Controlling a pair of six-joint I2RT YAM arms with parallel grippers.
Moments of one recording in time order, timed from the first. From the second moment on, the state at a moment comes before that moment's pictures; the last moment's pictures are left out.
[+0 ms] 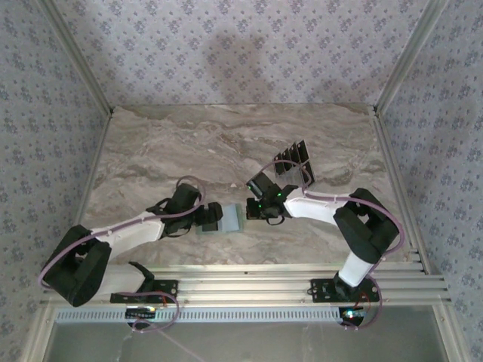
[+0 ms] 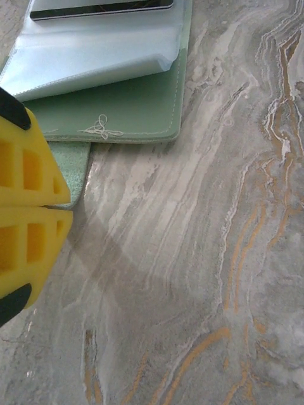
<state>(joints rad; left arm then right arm) -0.62 1.28 0.50 -0.15 0.07 -0.76 0.80 1.67 0.91 -0.30 -0.07 0.69</state>
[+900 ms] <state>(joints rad) -0.85 1.29 0.54 0.08 0.06 -0.93 0.78 1.70 0.88 -0.24 -0.10 0.73</state>
